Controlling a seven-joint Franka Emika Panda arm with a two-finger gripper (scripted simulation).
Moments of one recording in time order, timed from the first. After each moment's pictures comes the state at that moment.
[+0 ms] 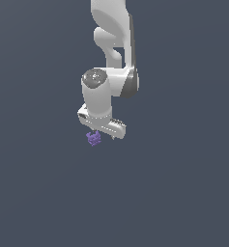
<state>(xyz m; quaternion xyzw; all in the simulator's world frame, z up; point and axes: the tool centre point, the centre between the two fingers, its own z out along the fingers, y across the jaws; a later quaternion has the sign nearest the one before) -0.018 -0.048 0.130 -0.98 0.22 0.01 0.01</state>
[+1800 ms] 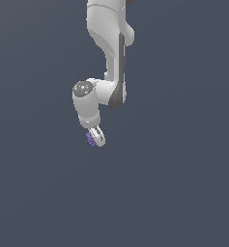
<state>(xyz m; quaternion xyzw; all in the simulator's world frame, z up) -0.049 -0.103 0.069 -0.87 0.49 0.00 0.00</state>
